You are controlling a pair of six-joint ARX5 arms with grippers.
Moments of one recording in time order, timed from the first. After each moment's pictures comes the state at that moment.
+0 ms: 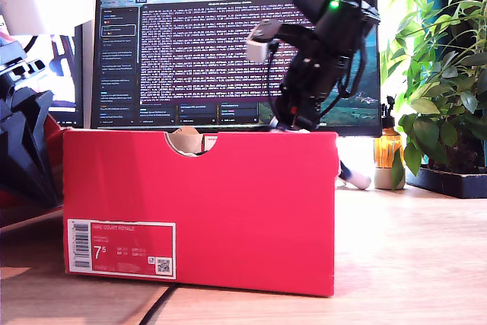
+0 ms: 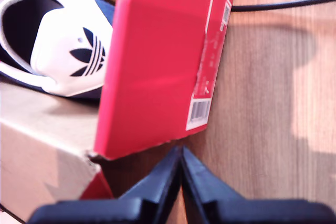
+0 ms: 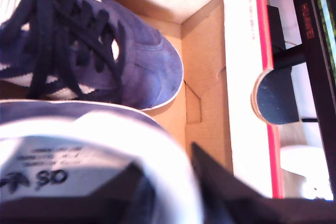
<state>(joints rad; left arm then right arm) -0.65 1.08 0.59 -0.48 -0.03 0.95 0.50 1.85 1.37 -0.30 -0.03 -1.00</state>
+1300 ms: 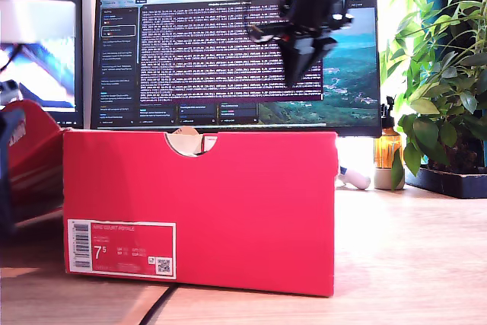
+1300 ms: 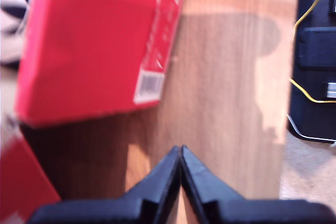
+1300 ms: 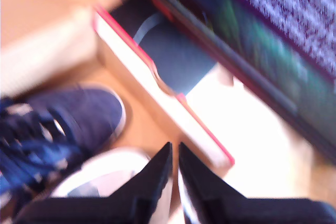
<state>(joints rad) -0.66 1.03 0.59 -0.63 -0.02 0.84 0.49 1.85 1.72 -0.70 0.17 -0.25</state>
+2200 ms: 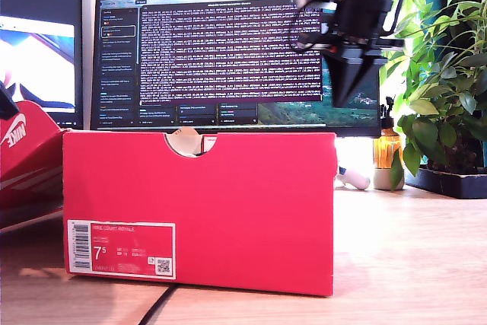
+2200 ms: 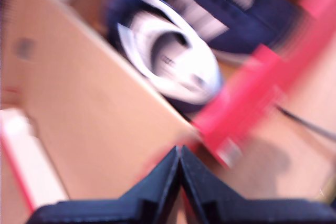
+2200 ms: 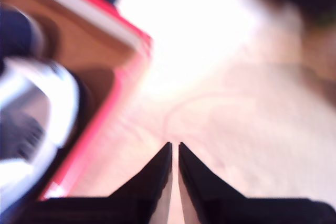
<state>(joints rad) -0.60 0.70 0.59 -0.50 0.00 0.37 0.27 1.73 1.46 -0.74 0.04 -0.11</state>
